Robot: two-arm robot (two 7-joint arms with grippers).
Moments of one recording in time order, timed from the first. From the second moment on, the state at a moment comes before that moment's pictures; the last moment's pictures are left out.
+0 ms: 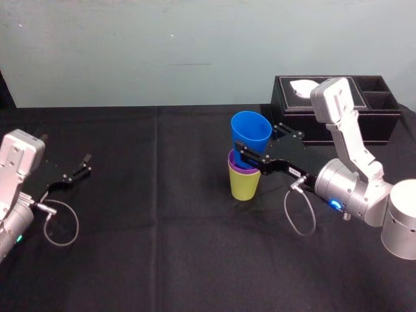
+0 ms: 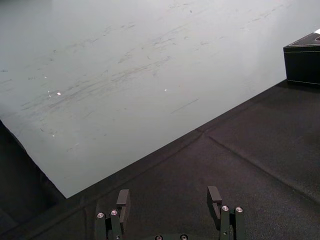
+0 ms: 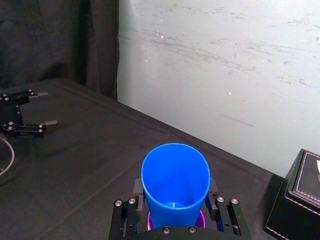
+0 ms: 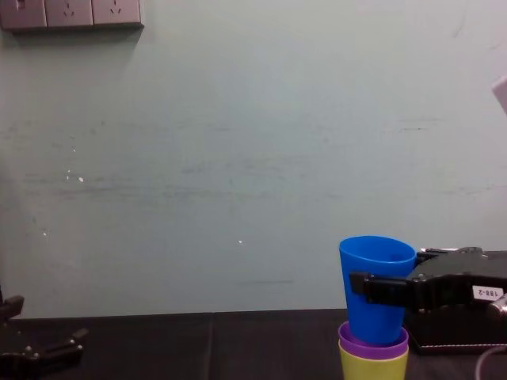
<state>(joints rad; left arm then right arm) -0.20 0.60 0.45 -1.41 -0.25 -0.12 0.03 0.23 0.42 -0.33 -1.62 0.28 0.22 0.34</state>
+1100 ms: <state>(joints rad) -0.20 0.60 0.45 -1.41 -0.25 -0.12 0.03 0.24 0.41 -0.34 -1.57 0.27 0.22 0.36</state>
